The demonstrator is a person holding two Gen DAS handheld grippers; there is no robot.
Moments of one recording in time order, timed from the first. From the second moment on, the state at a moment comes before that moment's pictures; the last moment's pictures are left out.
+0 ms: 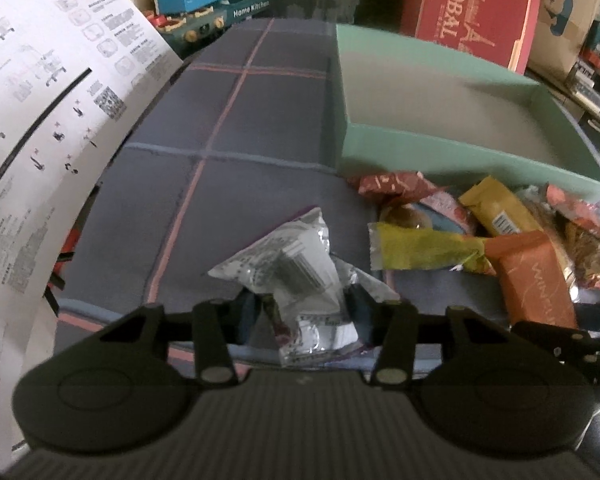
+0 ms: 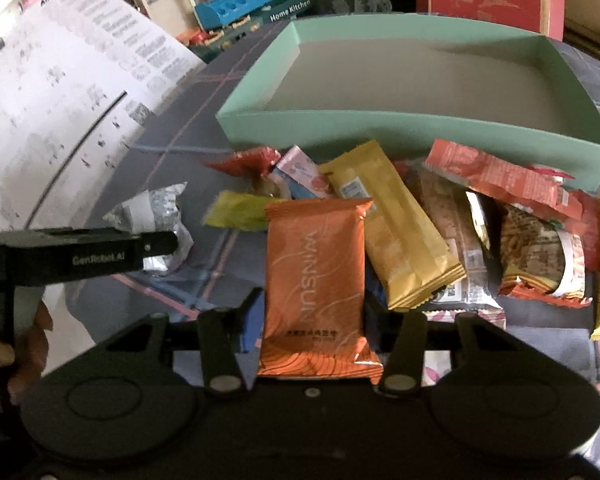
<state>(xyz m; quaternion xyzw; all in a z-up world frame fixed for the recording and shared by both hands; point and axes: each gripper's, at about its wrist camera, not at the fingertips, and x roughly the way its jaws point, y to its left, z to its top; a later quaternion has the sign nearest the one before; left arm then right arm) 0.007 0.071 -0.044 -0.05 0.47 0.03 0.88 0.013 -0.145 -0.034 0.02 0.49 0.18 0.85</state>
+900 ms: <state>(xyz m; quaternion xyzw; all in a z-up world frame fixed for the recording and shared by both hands) 0.253 0.004 0.011 0.04 0.43 -0.04 0.90 0.241 -0.226 0.011 0.09 0.44 0.10 0.89</state>
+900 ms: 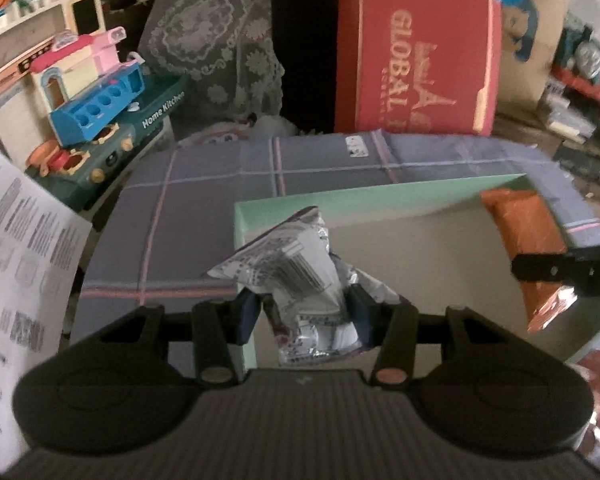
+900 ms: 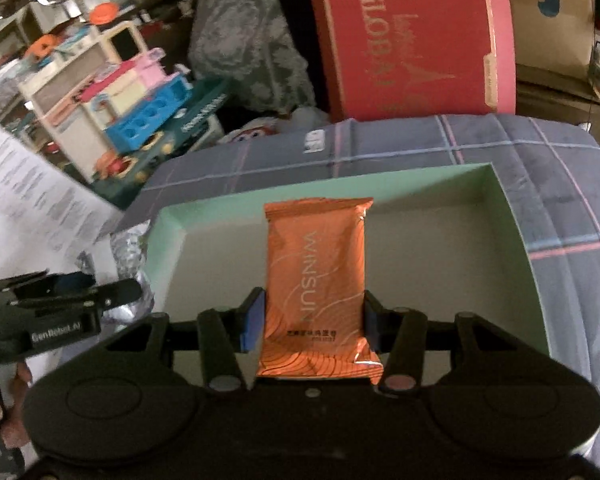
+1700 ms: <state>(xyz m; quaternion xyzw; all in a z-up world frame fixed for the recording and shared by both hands) 0.277 0.007 -0.009 0.02 0.43 0.00 0.90 0.273 -0.218 -0.014 0.09 0.44 0.08 0.89</state>
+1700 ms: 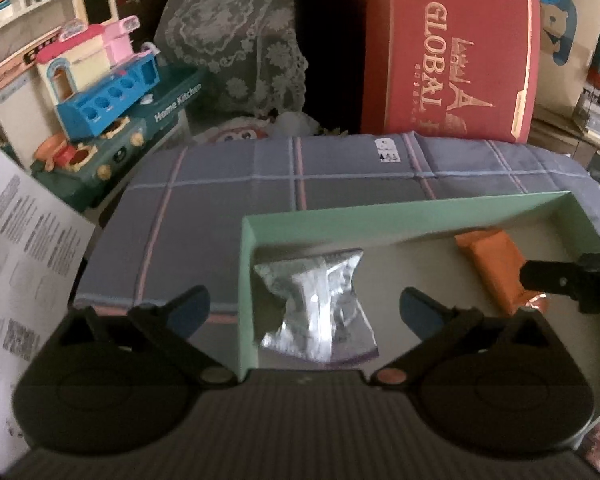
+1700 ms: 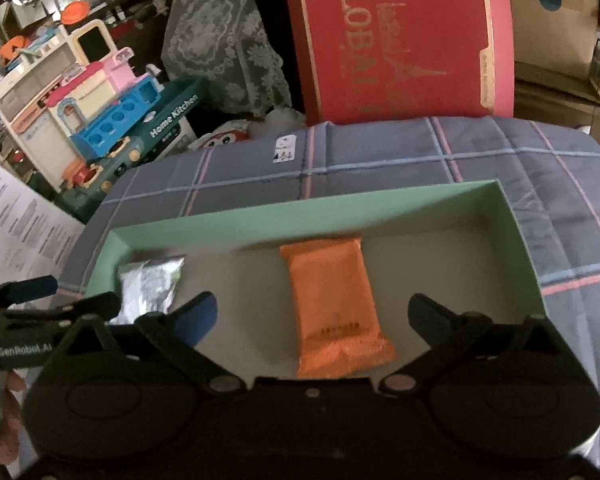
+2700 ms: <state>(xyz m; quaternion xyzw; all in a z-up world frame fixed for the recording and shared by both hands) 0.081 0.024 -0.062 0.01 0.50 -0.01 0.87 0.069 -0.203 -0.007 0.09 0.45 0.15 0.88</state>
